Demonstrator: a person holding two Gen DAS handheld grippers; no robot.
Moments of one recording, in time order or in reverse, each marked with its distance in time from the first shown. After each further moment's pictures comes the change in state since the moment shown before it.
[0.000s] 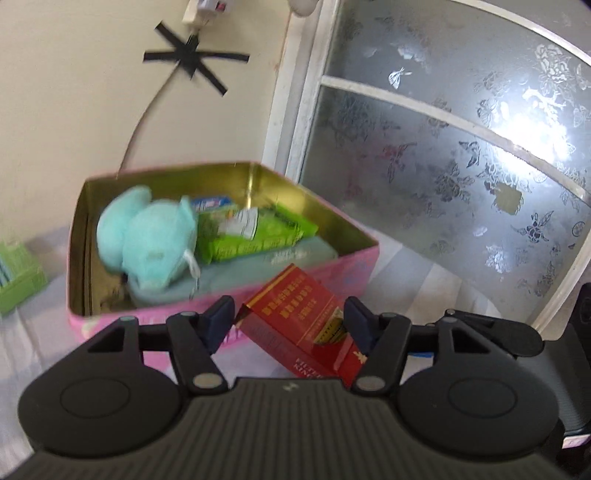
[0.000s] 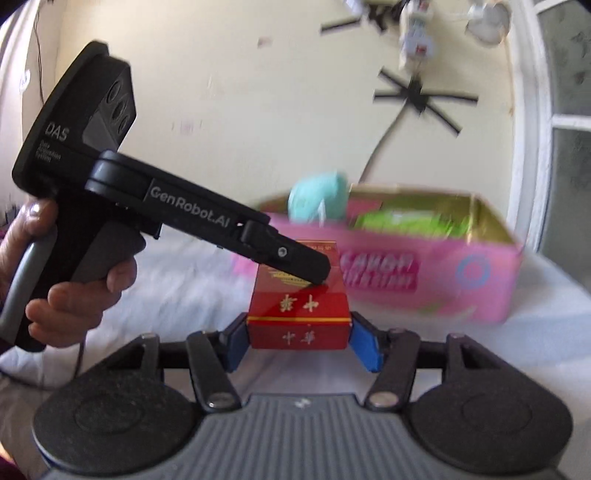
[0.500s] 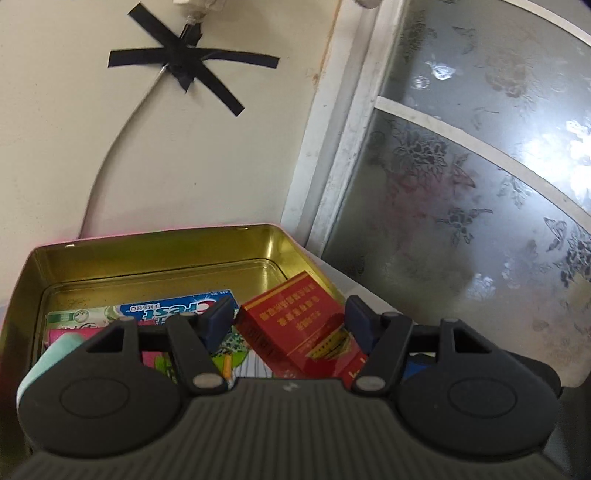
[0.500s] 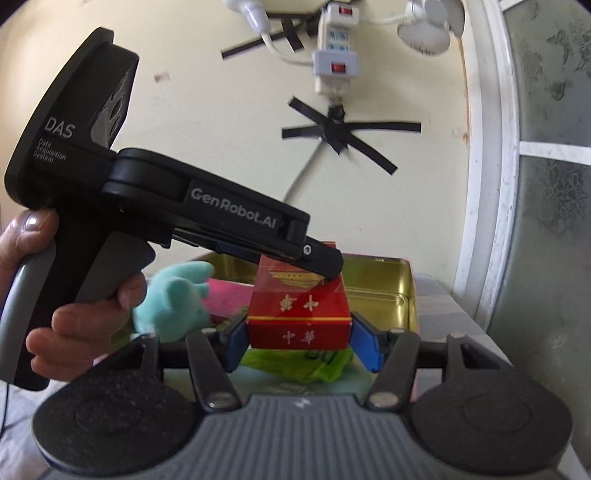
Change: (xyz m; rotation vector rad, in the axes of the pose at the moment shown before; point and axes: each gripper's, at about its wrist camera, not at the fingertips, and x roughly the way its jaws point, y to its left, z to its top) left arm 0.150 0.029 0.101 -0.136 0.027 0.074; right arm 0.113 -0.108 0.080 -0.003 0.043 -0.110
